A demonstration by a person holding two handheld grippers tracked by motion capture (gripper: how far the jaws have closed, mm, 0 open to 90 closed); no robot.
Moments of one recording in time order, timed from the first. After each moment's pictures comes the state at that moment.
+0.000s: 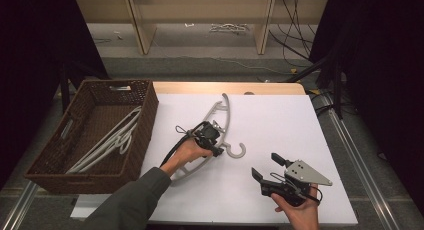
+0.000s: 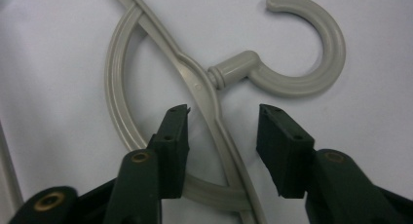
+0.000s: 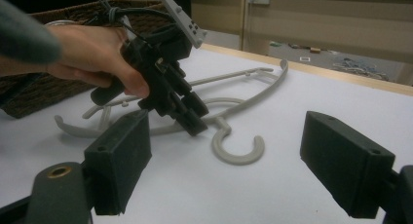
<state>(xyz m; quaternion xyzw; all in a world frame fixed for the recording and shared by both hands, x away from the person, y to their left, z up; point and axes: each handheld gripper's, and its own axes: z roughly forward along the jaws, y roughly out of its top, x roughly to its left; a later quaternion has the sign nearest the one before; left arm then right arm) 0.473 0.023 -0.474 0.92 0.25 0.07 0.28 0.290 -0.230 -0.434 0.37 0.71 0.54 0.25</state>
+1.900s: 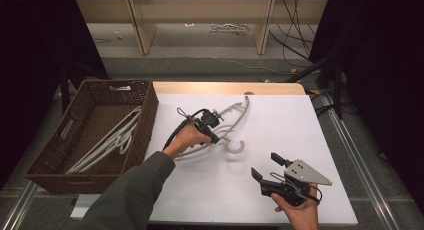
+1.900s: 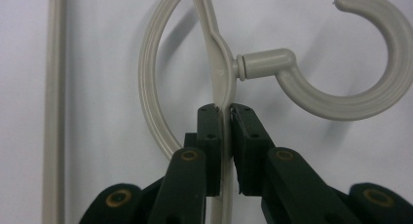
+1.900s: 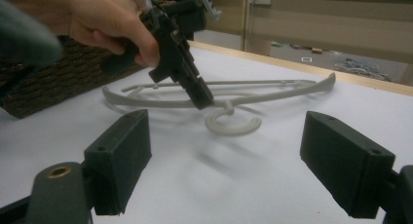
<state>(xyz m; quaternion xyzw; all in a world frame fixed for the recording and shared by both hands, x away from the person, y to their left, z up) 0.504 0.028 -0.442 0.93 0.26 0.05 0.24 0.291 -0.230 -0.434 0.37 0.71 0.54 0.25</state>
